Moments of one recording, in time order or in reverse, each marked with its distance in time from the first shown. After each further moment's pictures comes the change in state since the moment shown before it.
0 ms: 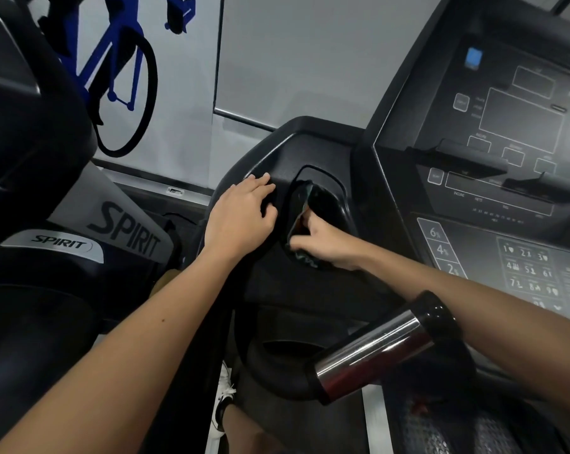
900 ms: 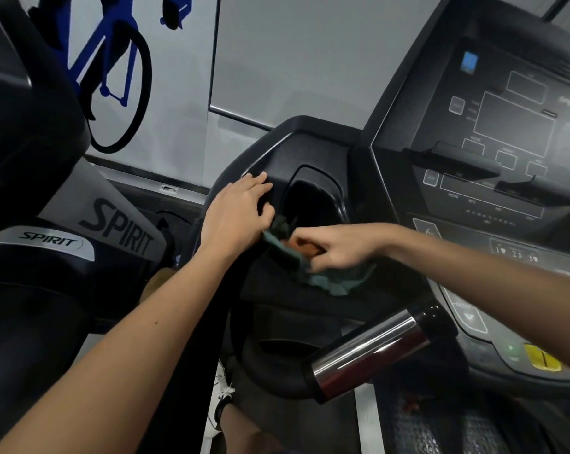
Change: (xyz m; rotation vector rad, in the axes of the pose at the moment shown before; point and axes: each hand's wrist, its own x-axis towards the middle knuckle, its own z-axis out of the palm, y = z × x) left_hand 0.002 -0.002 0.000 -0.019 -0.011 0.000; right_hand -0.029 -0.035 -0.028 -0.732 -0.412 -0.066
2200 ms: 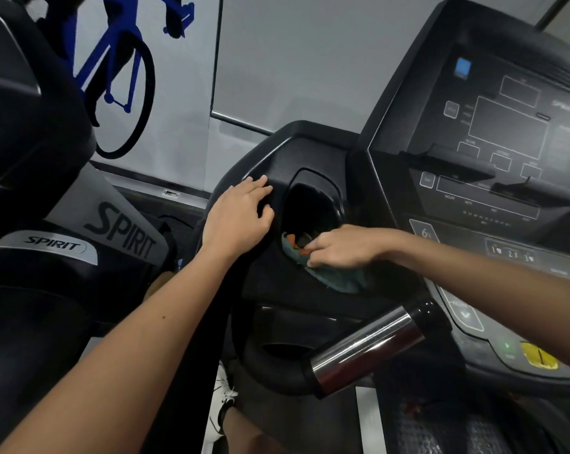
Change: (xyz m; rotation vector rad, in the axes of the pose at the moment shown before) left_hand -0.003 0.001 -0.001 0.011 -0.014 0.011; right_hand -0.003 -0.004 0.004 -0.212 -0.003 0.251
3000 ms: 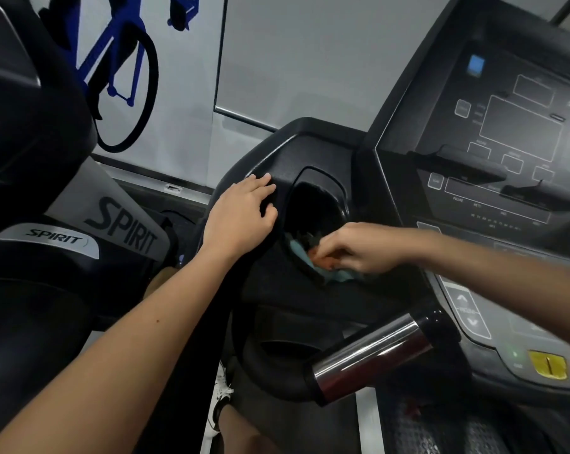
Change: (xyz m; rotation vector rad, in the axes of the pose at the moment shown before) left_hand 0.000 0.001 -0.002 -0.002 0.010 -0.008; right_hand -0.004 0.032 -0.001 -0.108 0.124 -0.395
